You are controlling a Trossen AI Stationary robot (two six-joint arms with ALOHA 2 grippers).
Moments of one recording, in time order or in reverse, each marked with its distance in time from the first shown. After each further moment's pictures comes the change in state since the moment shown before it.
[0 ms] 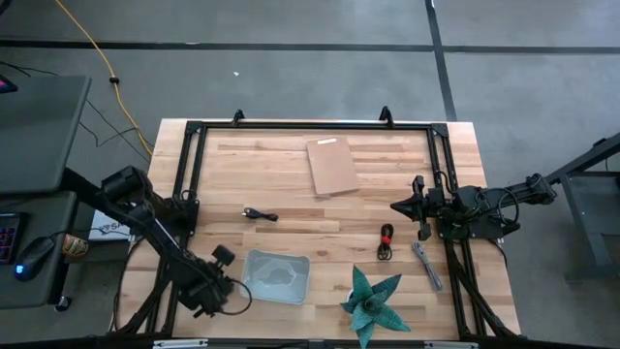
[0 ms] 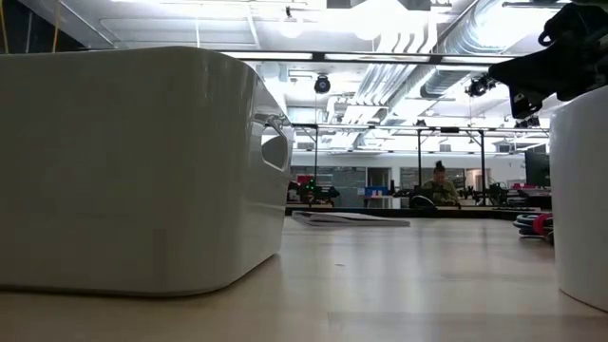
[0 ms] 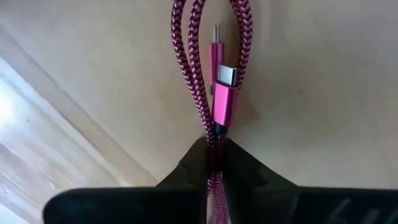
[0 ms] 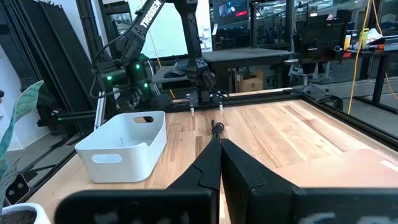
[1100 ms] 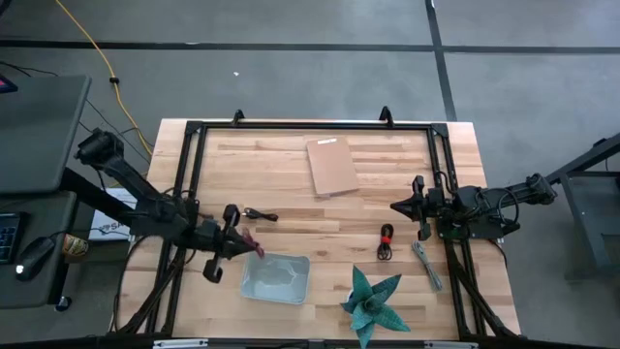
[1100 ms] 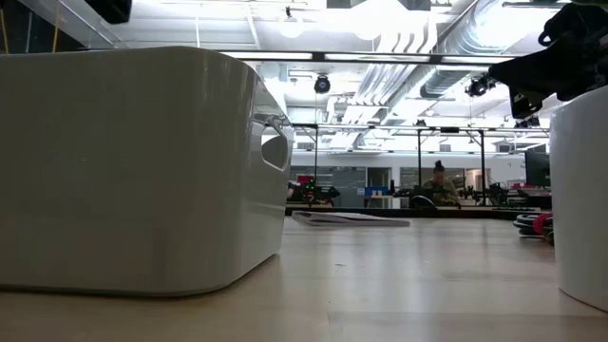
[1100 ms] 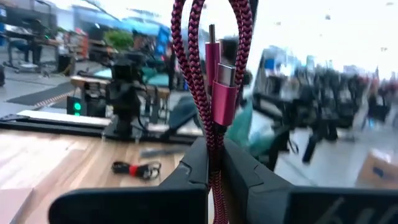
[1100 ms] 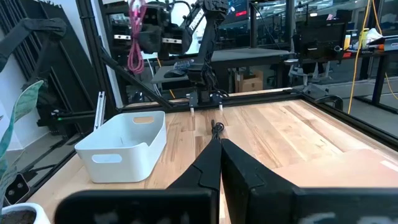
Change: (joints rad) left arm 0.181 -0.645 -0.516 1.658 -0.578 0.242; right arm 0.000 0.000 0.000 0.000 0.000 0.000
